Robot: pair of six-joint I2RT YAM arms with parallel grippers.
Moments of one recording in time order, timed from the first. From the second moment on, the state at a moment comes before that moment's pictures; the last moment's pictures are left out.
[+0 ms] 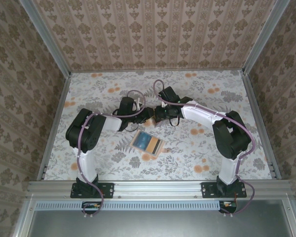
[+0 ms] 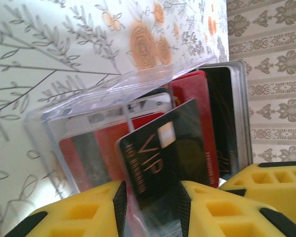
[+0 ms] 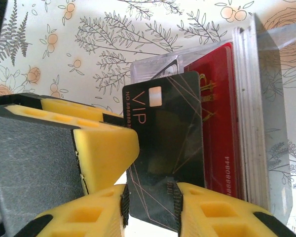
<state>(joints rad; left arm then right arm) -0.52 1.95 0.92 0.49 0.63 -0.93 0.56 1.86 1.33 -0.48 -0.08 0.44</state>
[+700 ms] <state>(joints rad) -0.52 1.96 0.94 0.57 0.64 -0.97 0.55 1.86 1.33 -0.48 -0.08 0.44</state>
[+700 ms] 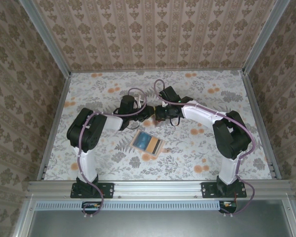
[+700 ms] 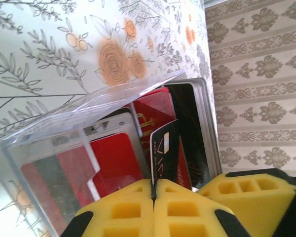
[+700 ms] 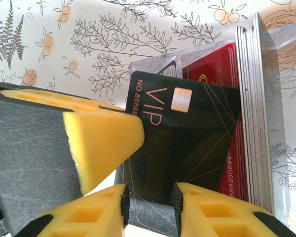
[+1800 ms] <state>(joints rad) -0.38 1.66 0.86 0.41 0.81 -0.80 0.48 1.42 0.97 -0.14 -0.19 0.54</state>
